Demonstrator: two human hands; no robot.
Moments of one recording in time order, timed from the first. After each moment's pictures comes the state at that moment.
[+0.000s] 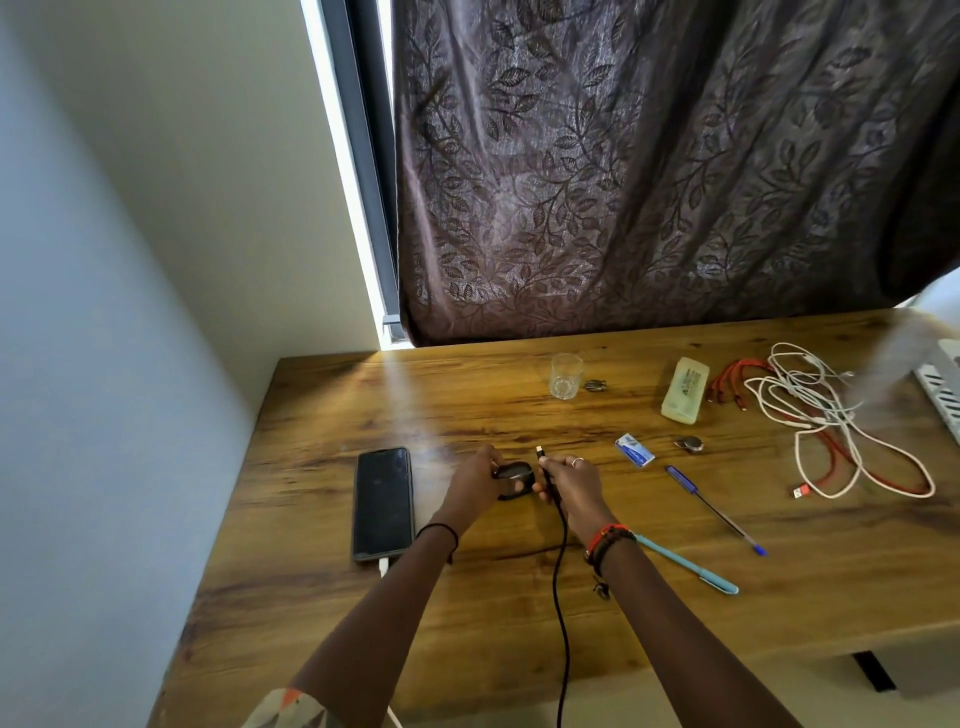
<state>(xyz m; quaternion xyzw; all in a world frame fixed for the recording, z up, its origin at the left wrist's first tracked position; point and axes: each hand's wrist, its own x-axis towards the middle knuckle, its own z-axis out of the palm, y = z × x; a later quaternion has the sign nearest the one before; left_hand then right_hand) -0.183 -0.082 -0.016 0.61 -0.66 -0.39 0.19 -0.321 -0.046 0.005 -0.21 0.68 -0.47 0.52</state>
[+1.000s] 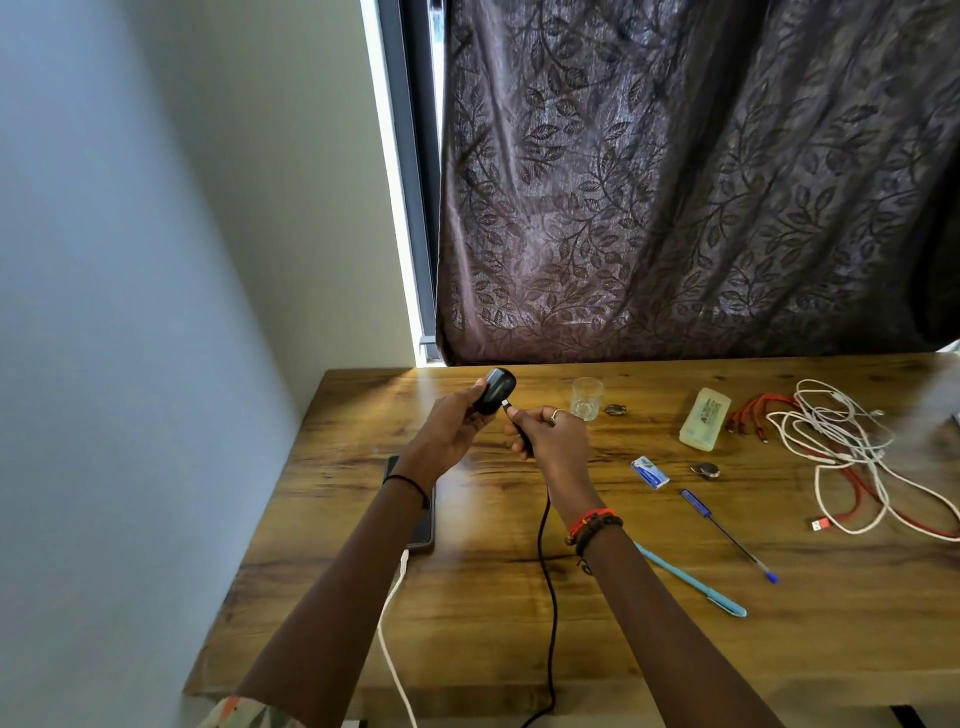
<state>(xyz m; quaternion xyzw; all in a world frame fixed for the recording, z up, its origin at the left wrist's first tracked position) -0.148 -0.084 0.105 0.43 -0.30 -0.69 0.50 -0.275 -0.027 0.106 -0.42 0.58 -0.55 0.43</state>
